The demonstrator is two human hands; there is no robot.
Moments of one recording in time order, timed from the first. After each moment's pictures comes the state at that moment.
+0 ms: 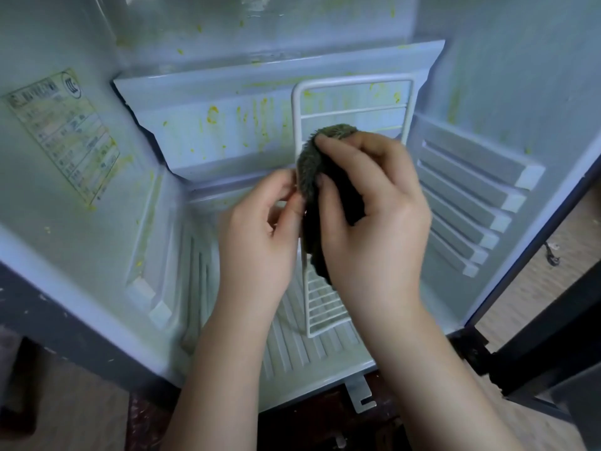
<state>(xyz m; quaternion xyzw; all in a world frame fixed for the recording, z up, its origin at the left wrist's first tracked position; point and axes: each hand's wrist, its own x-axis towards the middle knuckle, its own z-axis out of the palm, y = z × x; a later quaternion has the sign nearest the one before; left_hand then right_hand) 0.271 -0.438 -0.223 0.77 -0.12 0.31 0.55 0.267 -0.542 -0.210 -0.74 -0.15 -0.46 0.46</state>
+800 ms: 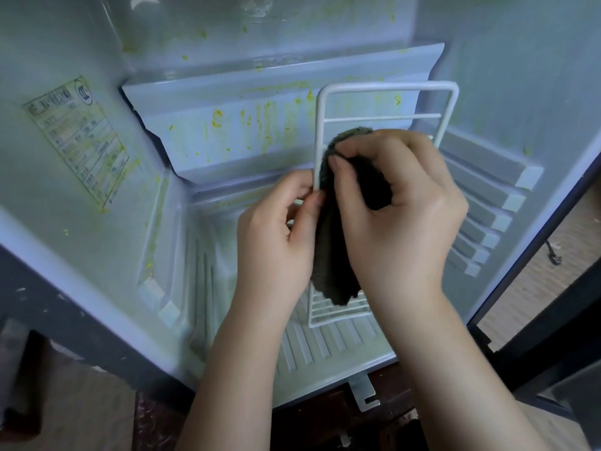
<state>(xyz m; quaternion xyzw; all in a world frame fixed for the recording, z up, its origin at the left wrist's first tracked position) 0.271 -0.445 -0.224 0.77 -0.15 0.32 0.54 0.268 -0.553 -0.199 -0.72 -0.12 -0.52 0.44</state>
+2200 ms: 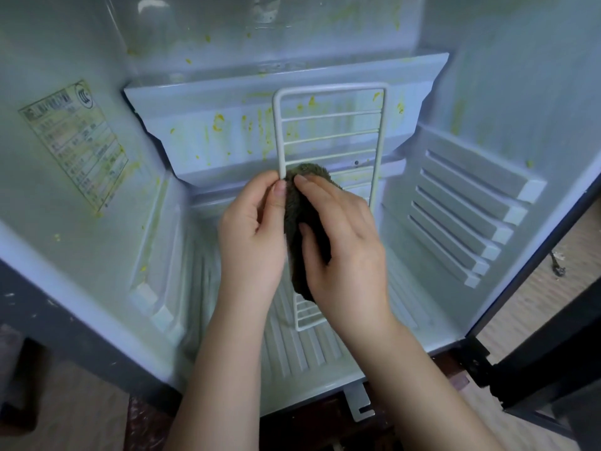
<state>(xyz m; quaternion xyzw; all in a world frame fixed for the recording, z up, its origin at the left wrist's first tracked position) 0.289 -0.432 -0.230 0.74 -0.04 0.33 0.58 0.279 -0.536 -0.247 -0.77 -0.24 -0.41 0.42</state>
